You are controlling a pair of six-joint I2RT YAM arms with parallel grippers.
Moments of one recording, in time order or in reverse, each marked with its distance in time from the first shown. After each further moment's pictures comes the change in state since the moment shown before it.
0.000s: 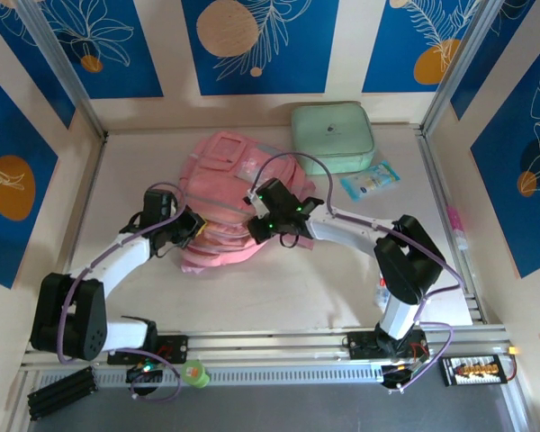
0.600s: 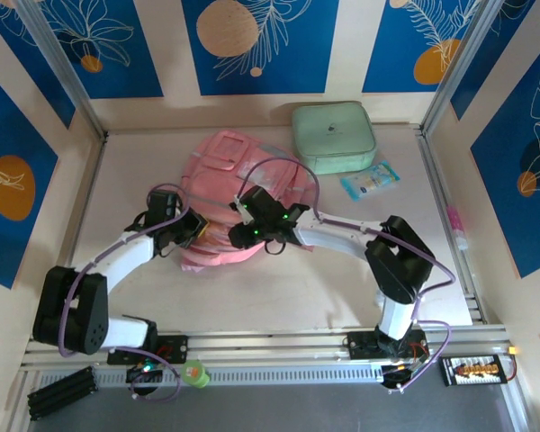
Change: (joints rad) left arm -0.031 0.016 0.010 -0.003 -0.053 -0.011; right arm 0.079 0.021 0.031 0.031 0.001 0.164
